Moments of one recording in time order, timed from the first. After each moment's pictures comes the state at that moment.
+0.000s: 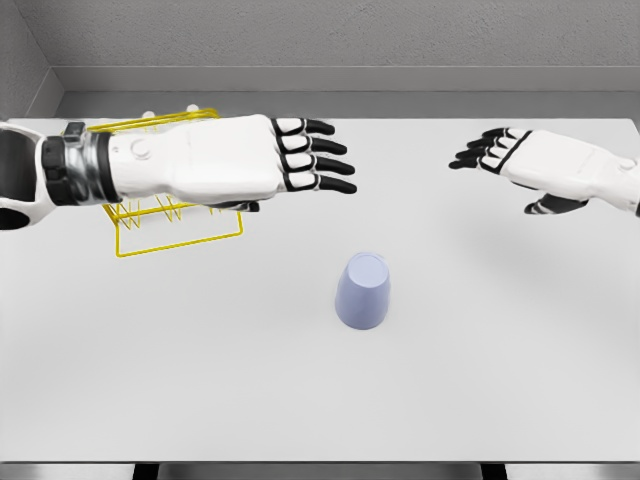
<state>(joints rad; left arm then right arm) -0.94 0.80 -0.88 -1.80 -0.40 -0.61 -0.28 -0.53 -0.89 0.42 -1.54 0.45 -0.61 0.45</state>
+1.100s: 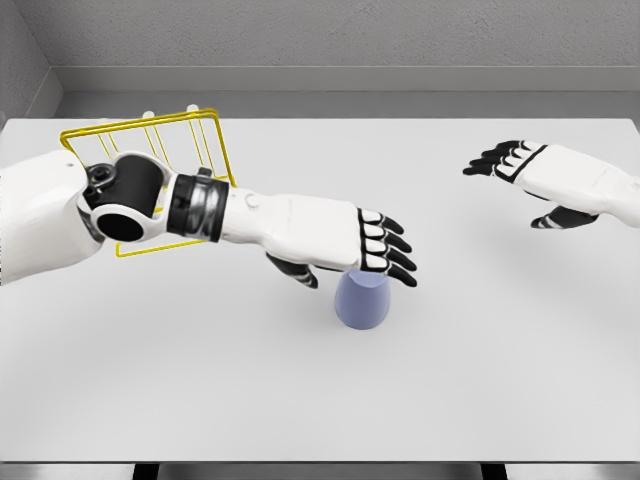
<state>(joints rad) -1.16 0.63 -1.34 -1.63 -0.22 -0.61 -0.28 -0.39 -0.85 0.30 -1.52 0.42 -0.61 0.43</state>
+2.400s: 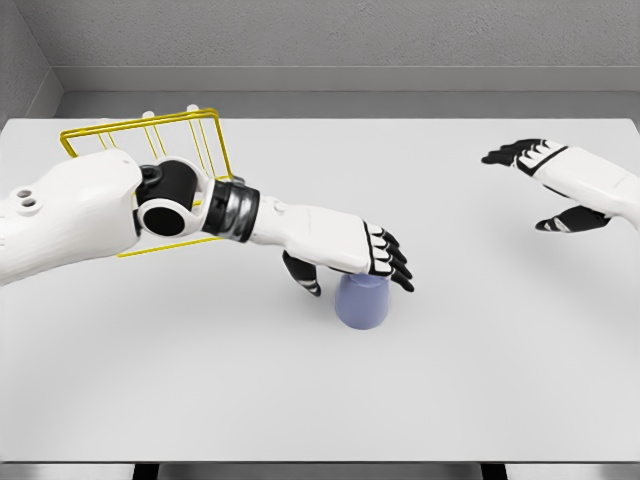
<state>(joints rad) -1.23 0.51 -1.53 -1.43 -0.15 -0.61 -0.28 -0.32 -0.80 0.18 -1.47 0.35 -0.61 0.44</state>
